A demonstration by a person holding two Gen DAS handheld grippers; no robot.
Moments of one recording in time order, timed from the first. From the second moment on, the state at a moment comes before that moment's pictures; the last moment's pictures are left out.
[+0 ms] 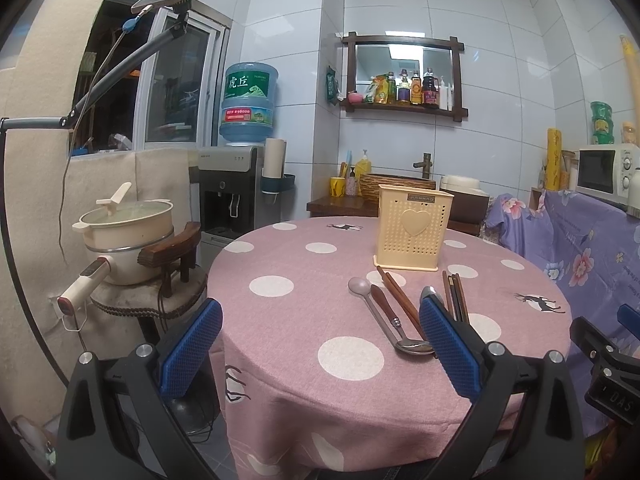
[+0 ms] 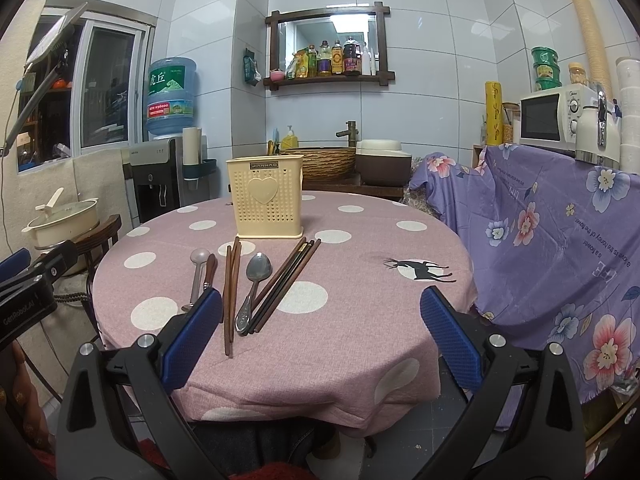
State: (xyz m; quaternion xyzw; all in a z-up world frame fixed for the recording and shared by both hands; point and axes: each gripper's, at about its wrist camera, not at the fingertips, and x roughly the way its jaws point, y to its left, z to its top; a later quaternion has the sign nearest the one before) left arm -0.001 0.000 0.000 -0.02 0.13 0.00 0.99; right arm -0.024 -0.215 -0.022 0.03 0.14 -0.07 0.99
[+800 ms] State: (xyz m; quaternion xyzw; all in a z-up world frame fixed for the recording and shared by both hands) left arm 0.108 0.019 -0.022 -0.02 0.29 -0.03 0.96; right arm 0.070 -0.234 -0.044 0.04 0.27 -0.05 0.96
